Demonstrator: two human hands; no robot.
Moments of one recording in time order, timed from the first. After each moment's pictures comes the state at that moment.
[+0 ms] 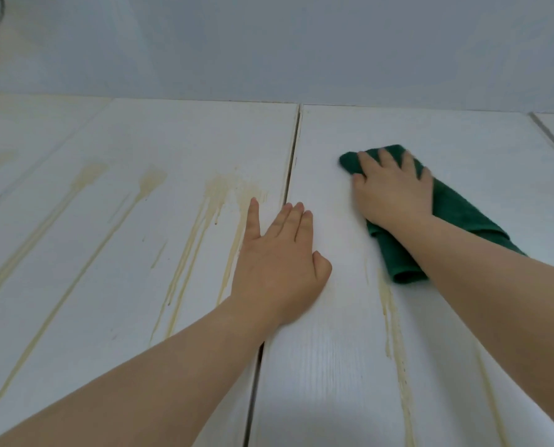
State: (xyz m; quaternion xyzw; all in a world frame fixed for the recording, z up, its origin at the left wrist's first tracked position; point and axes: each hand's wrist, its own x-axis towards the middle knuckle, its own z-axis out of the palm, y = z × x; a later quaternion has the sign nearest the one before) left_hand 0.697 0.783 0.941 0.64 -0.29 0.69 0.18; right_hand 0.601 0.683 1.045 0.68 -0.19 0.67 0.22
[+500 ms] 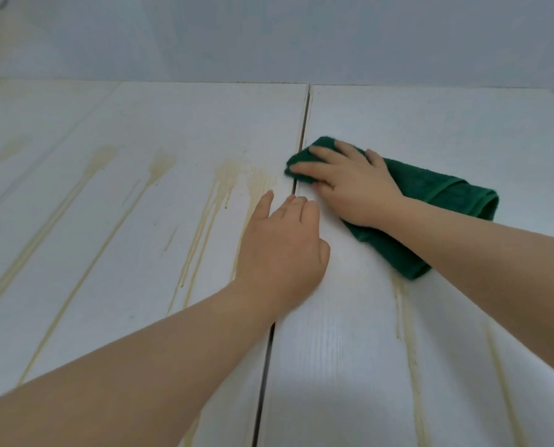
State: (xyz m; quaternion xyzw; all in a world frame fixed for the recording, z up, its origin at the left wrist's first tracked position) left_hand 0.691 0.793 0.933 0.57 -0.30 0.73 0.22; right_hand 0.616 0.707 1.032 0.75 -0.01 0.57 0.33
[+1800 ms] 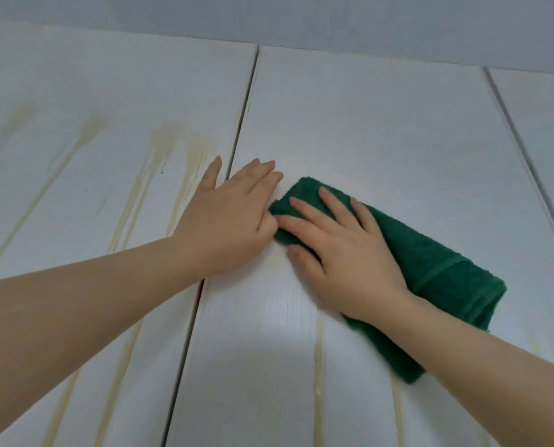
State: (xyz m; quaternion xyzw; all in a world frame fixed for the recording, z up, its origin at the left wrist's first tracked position) left_hand 0.672 0.800 0.924 0.66 -0.39 0.62 0.18; right_hand 0.582 0.655 0.907 0.73 0.03 0.61 0.31
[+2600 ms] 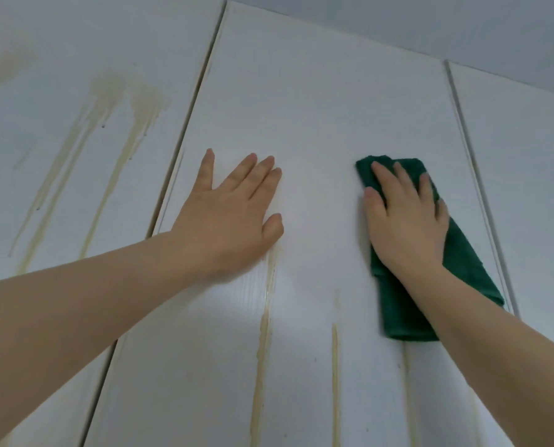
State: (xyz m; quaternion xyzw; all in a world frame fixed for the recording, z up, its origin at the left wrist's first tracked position) left_hand 0.657 0.750 0.907 0.68 -0.40 0.60 0.14; right_hand 0.523 0.594 0.918 0.68 -0.22 0.69 0.14
